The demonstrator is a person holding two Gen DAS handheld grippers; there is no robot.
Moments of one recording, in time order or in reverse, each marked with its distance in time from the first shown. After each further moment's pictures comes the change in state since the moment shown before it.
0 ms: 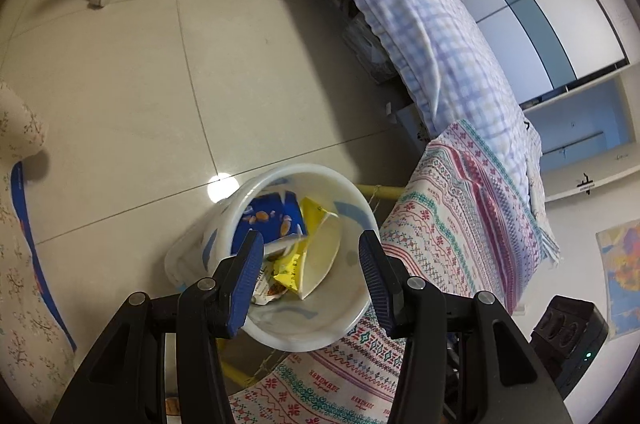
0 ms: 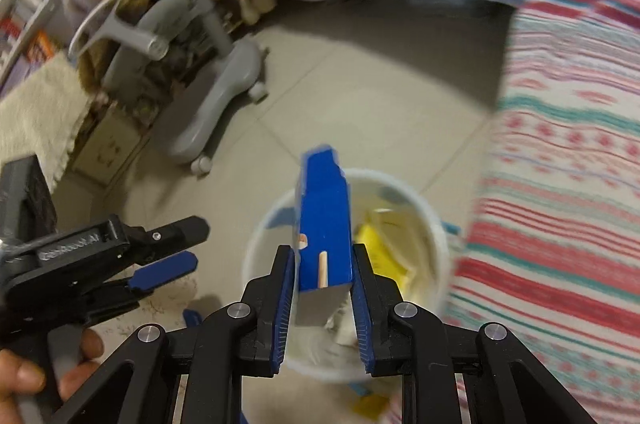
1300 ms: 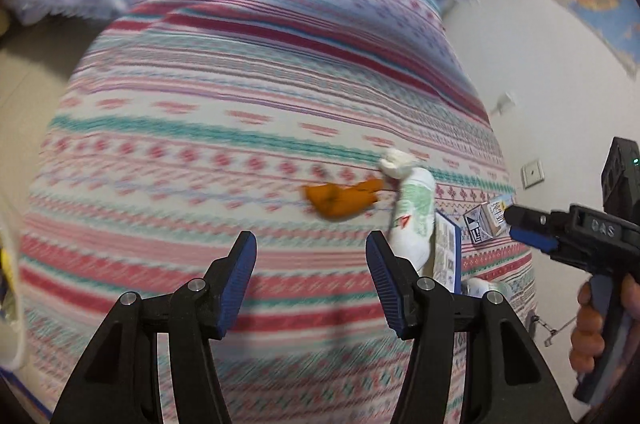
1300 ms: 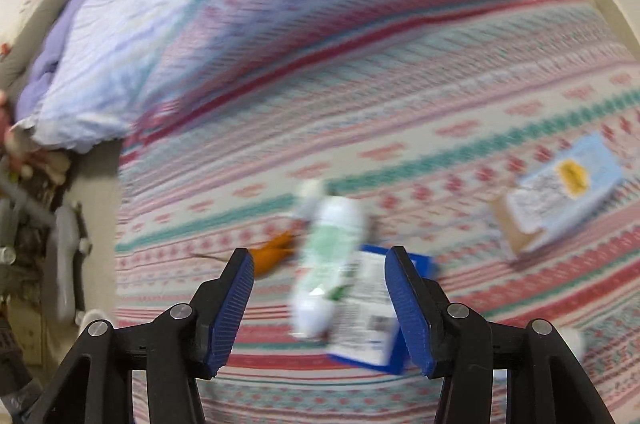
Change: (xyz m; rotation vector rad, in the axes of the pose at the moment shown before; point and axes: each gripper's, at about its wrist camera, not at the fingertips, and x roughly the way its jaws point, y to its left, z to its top) left arm 0.166 -0.336 -0.233 0.777 0.220 -0.104; right arm -0.294 -0.342 -0.043 0.611 -0.131 -0.398
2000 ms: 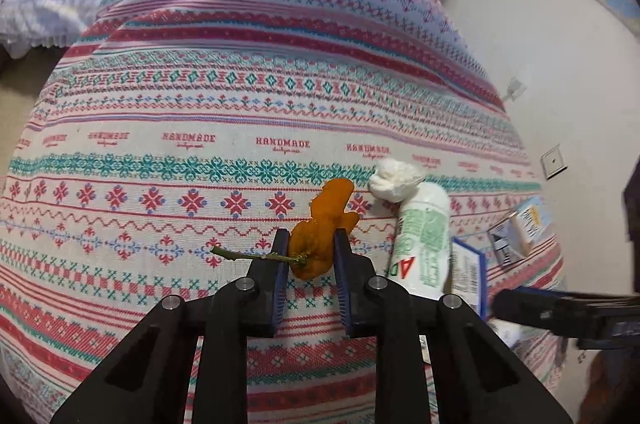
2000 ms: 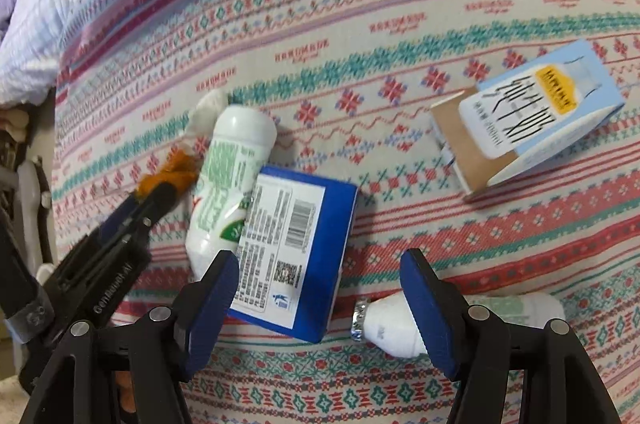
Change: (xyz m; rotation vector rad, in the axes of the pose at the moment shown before) left arm 0.062 -0.037 0.013 0.054 -0.027 0.051; right arm 0.049 -0.035 -0.020 0.001 0.220 -0.082
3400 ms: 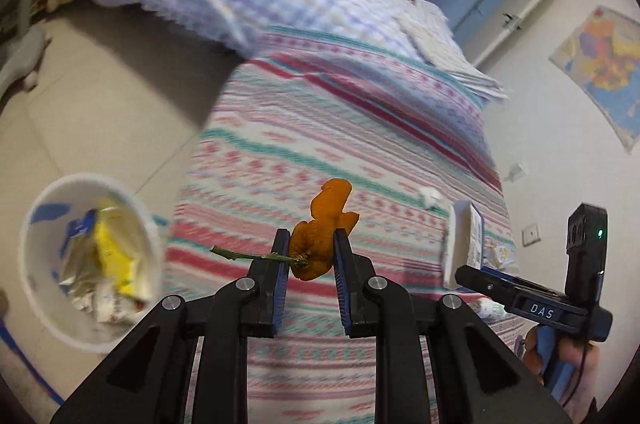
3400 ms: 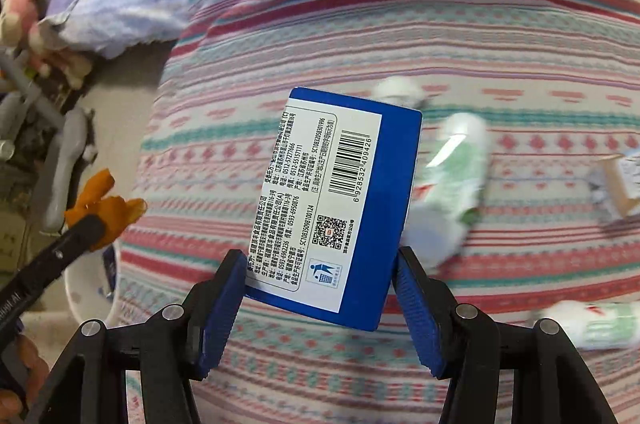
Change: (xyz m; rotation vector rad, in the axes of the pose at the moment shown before) left arm -0.194 0.191 -0.050 -0.268 -0.125 -0.004; right arm -0.020 0.128 -0.056 -0.278 -0.136 0.091
